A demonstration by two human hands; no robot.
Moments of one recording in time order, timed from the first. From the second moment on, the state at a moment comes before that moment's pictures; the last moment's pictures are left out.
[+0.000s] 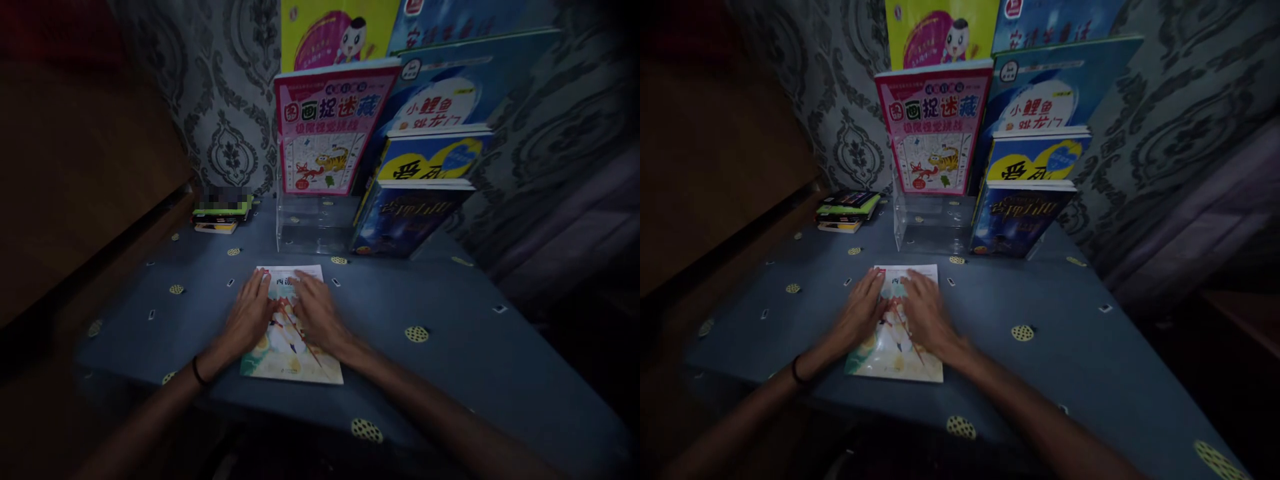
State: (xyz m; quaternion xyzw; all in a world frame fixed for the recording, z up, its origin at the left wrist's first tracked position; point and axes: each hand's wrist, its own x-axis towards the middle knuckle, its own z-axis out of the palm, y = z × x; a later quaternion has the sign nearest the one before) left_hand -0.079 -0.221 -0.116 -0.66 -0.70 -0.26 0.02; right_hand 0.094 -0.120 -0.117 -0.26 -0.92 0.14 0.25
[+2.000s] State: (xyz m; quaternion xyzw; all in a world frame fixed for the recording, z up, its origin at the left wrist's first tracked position) left_hand -0.077 -0.236 -0.120 -0.62 -0.77 -0.15 -0.02; right_hand 0.121 -0.127 -0.117 -0.33 -0.93 0.14 0.11
